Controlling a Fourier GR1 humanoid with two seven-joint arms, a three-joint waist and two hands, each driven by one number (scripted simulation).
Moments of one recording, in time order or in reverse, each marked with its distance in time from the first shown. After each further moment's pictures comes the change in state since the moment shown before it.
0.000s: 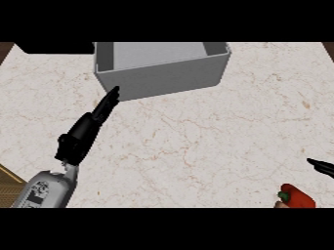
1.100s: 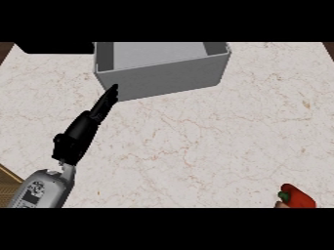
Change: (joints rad) left arm -0.013 0.043 -0.033 -0.027 0.043 0.033 0.012; right arm 0.138 -0.140 -0.203 -0.071 -0.074 0.043 -0.035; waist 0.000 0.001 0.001
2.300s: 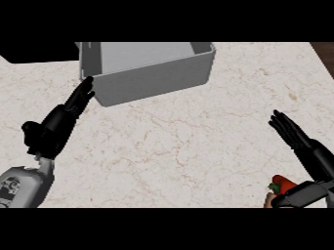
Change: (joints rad) left arm 0.001 0.079 0.087 0.013 0.062 0.014 0.013; right arm -0.214 0.596 0.011 -0.119 -0.247 -0.044 0.589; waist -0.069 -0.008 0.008
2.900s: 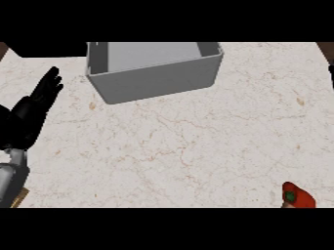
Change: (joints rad) left arm -0.015 0.077 0.123 0.050 0.034 0.036 0.041; right arm -0.283 0.004 -0.192 0.063 0.092 -0.552 0.312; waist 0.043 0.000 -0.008
